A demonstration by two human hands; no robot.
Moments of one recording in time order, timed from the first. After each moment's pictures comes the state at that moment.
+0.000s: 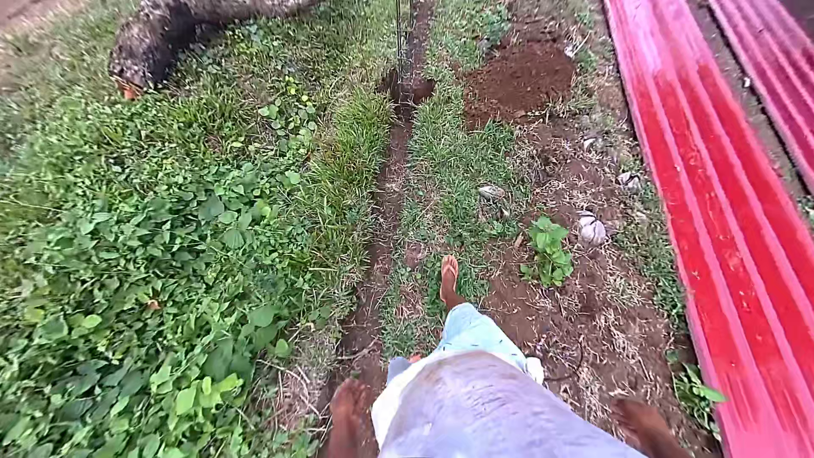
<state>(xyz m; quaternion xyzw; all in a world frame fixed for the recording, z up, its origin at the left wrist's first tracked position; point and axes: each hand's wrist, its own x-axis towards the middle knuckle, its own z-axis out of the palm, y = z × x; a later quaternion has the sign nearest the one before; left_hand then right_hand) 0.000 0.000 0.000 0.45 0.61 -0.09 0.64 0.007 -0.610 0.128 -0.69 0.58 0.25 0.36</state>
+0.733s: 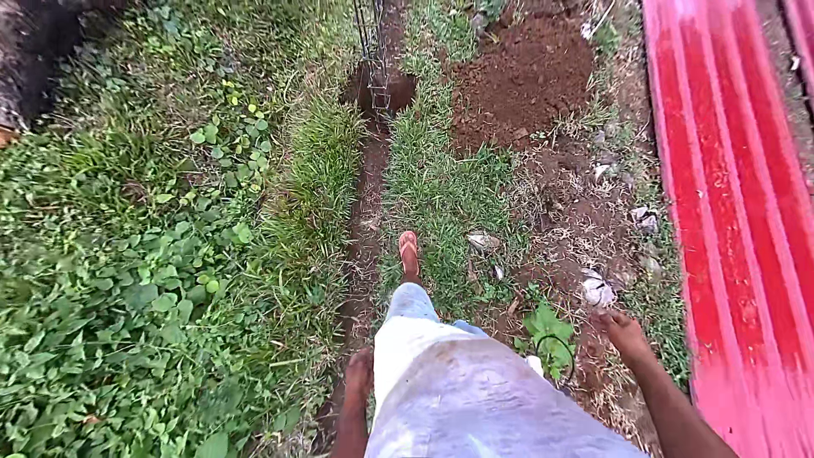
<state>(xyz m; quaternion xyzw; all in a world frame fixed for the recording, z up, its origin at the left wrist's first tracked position) 0.584 -0.140 -0.005 0.58 0.53 -0.20 0.59 0.664 -0.716 0.108 -0.80 0.44 0.19 0.37</state>
